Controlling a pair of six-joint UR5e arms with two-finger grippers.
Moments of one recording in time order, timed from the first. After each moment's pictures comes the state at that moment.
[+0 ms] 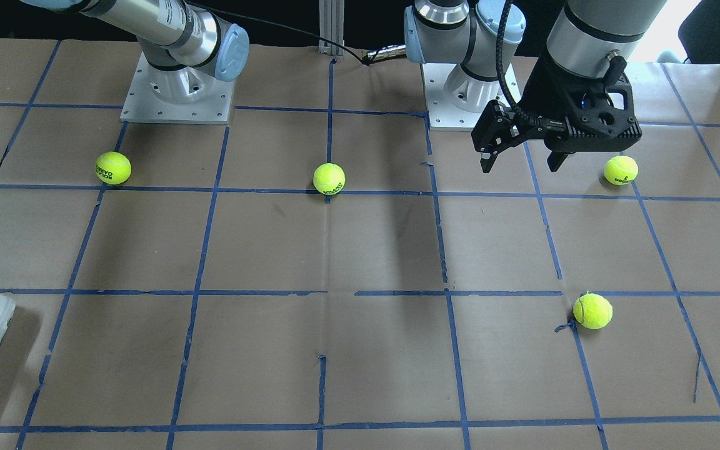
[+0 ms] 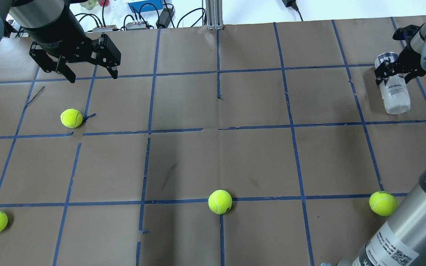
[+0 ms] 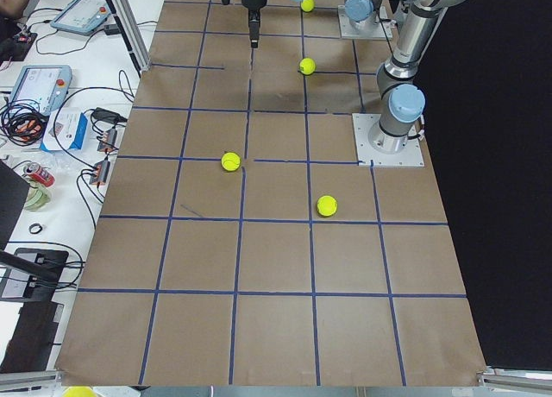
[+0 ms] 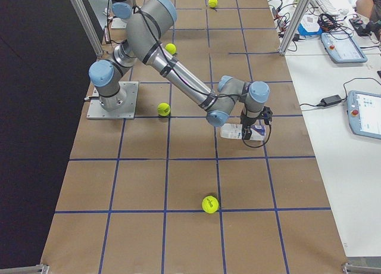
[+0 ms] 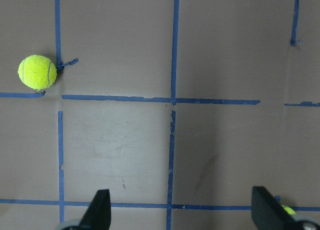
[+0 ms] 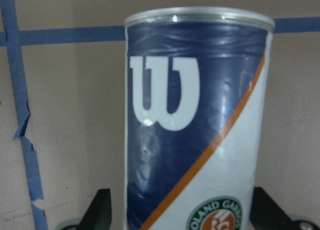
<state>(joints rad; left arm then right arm) -1.55 -1.60 -1.48 -1.60 1.57 -0.02 1.08 -0.90 1.41 -2.10 -1.58 -0.45</state>
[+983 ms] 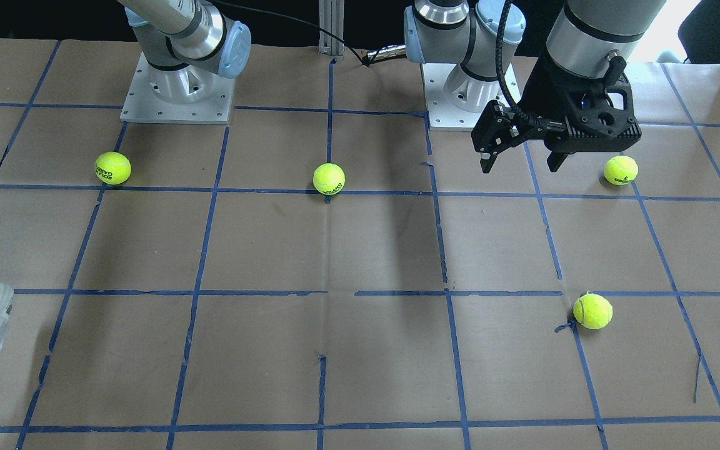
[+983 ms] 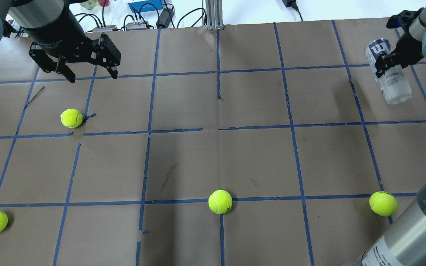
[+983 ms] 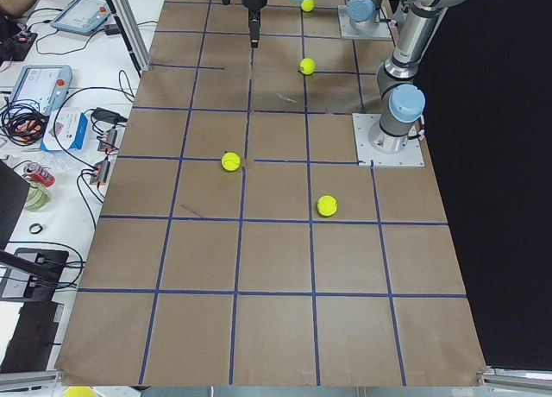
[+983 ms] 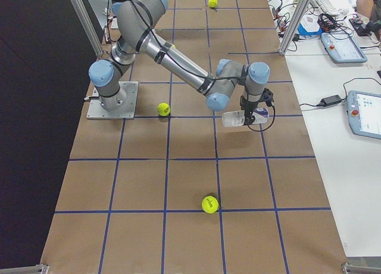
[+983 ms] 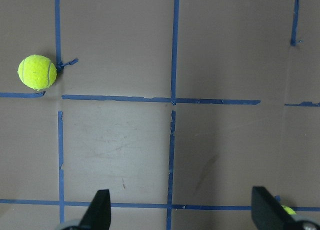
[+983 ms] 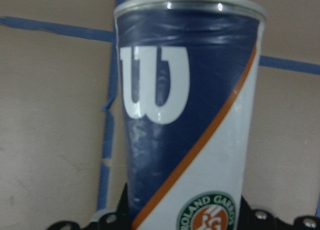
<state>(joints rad) -1.55 -1.60 -1.48 -1.60 1.57 -0.02 1.19 -1.05 1.42 -2.00 -1.57 -0.62</state>
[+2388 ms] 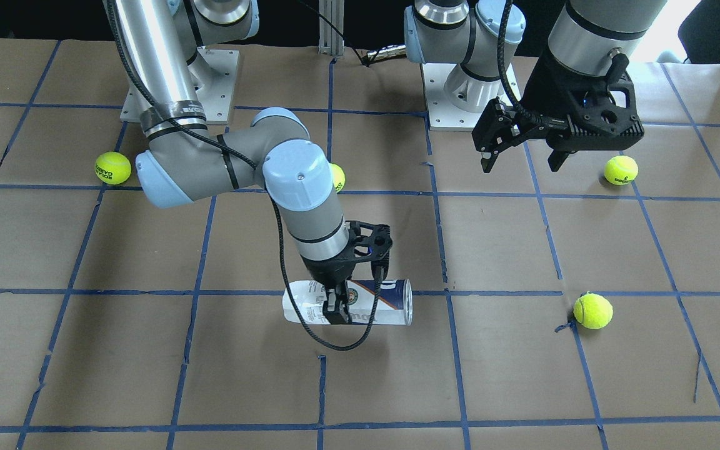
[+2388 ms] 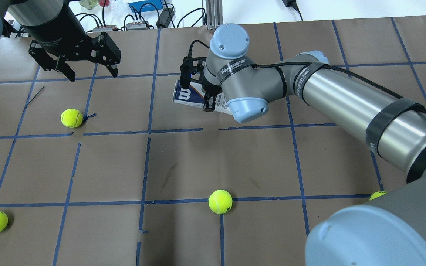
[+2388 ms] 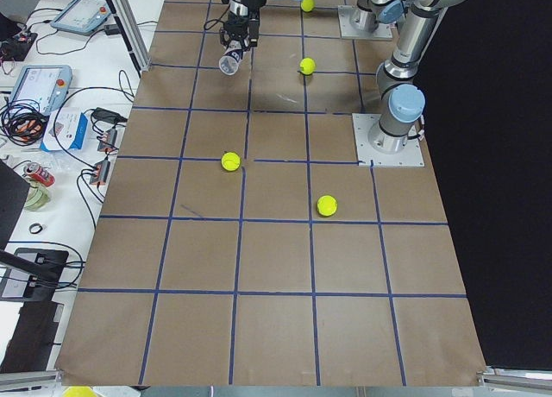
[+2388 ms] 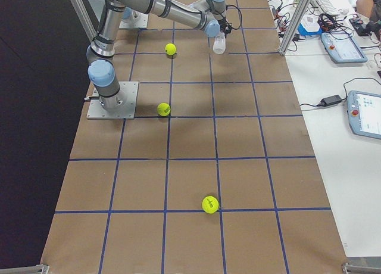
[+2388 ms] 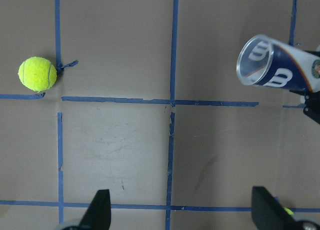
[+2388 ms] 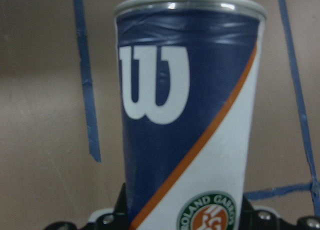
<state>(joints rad) -1.55 -1.60 -1.47 -1.60 1.56 -0.03 1.96 -1.03 1.60 -2.40 -1.43 -1.17</state>
